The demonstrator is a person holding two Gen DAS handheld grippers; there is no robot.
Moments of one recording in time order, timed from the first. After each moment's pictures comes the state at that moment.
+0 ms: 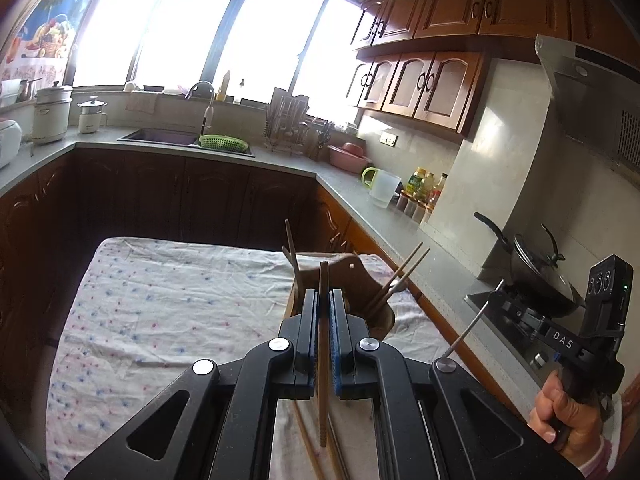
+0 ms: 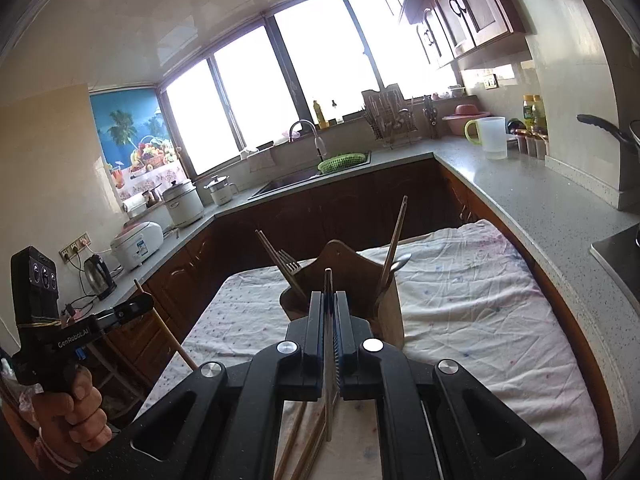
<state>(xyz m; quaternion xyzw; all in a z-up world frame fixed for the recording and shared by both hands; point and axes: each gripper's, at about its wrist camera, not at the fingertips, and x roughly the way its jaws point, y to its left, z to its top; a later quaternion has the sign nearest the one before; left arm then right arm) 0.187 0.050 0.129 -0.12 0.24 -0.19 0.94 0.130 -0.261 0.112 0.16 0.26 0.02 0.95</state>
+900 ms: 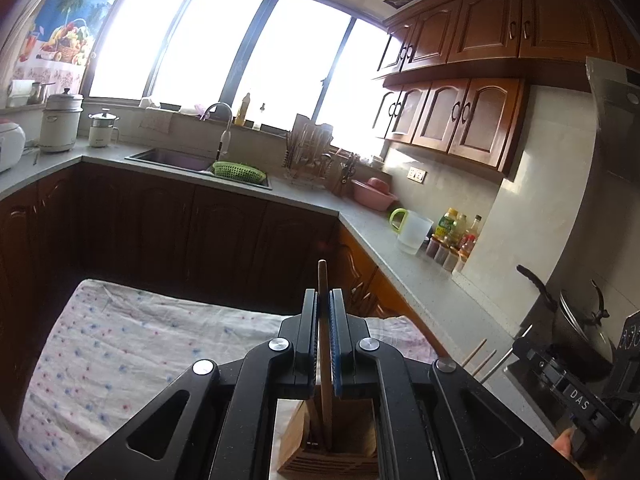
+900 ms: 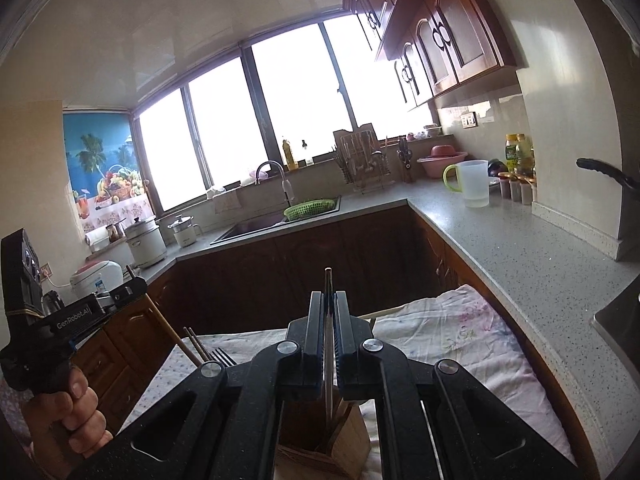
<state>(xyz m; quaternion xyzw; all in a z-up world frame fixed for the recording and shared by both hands) 0.350 -0.002 0.076 -0.15 0.20 -0.15 0.96 0.225 -0.292 0.099 0.14 0.21 -0.04 0.97</state>
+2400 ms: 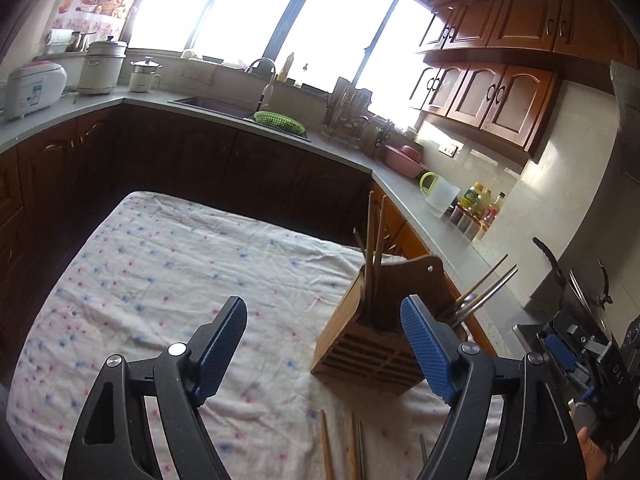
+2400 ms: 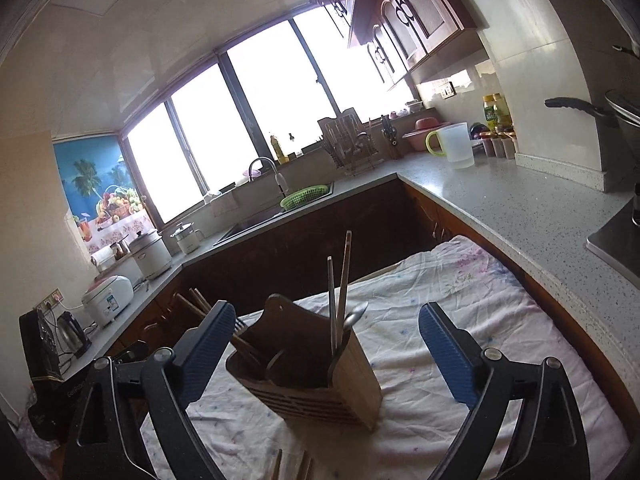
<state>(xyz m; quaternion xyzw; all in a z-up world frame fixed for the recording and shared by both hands) 0.255 0.042 0.039 -0.19 0.27 -0.10 0.94 0.164 -0.292 0.069 0.21 0.22 -0.05 0.95</state>
